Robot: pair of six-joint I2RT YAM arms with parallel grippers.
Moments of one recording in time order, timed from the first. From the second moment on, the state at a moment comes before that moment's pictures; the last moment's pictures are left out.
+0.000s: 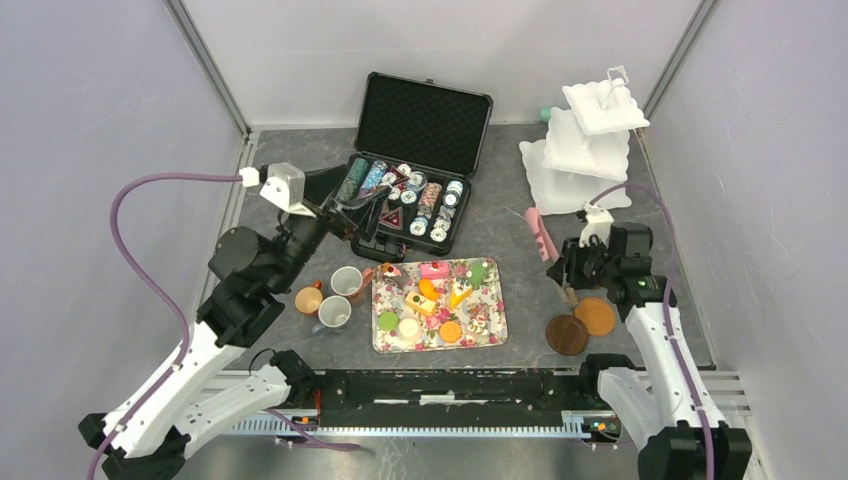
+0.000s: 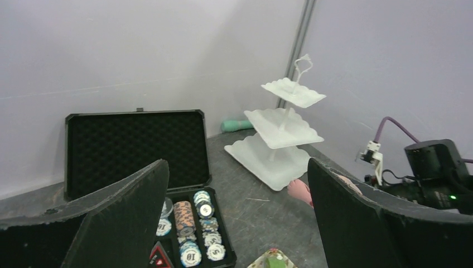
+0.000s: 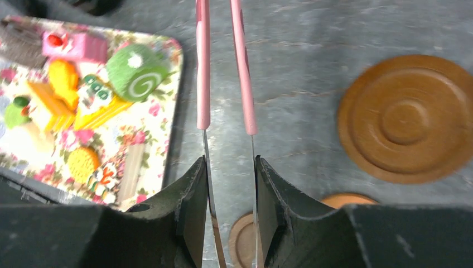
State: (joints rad) left arm -0.76 0.71 0.97 0.04 -0.15 -0.12; right arm -0.06 0.82 0.61 -0.57 -0.41 0.01
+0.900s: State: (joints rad) left arm -0.68 0.77 0.97 0.03 -0.12 -0.12; right arm 0.33 1.50 0.55 0.26 -0.01 0.07
